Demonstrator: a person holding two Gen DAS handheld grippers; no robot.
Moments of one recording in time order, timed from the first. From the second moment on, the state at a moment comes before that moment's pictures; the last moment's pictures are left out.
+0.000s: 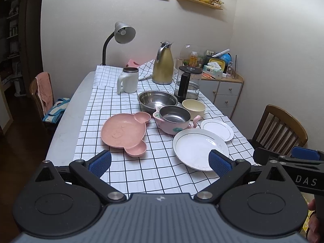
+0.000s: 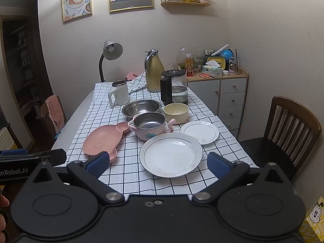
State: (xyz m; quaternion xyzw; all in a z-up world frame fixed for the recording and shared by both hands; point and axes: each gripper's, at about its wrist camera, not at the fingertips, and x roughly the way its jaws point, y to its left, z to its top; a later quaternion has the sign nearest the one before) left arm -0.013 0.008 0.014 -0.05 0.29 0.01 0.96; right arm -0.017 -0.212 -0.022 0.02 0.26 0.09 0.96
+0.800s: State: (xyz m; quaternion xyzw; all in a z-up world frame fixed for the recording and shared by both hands) left arm 0.004 -0.001 0.013 -0.05 0.30 0.01 0.95; right arm -0.005 -0.223 -0.017 0.04 0.26 0.09 0.96
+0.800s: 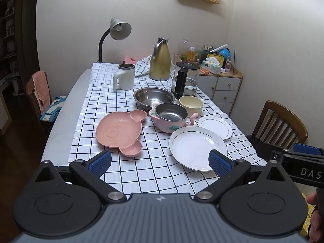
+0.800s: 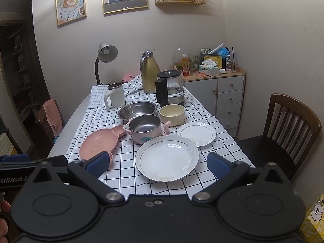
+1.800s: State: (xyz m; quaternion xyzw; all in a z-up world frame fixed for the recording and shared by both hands) left arm 0.108 -0.038 -0.007 -0.08 0.35 0.03 0.93; right arm 0.089 -0.260 -0.032 0.05 0.29 0.12 0.95
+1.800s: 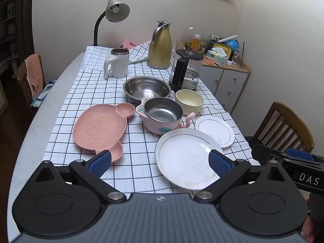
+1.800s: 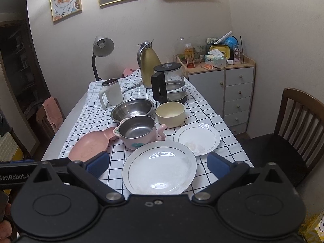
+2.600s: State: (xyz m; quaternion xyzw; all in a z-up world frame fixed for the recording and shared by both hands) left arm 0.243 -0.029 -0.118 -0.13 0.46 0.06 0.88; right arm 0.238 -0.288 -0.123 0.02 0.42 0.15 0.90
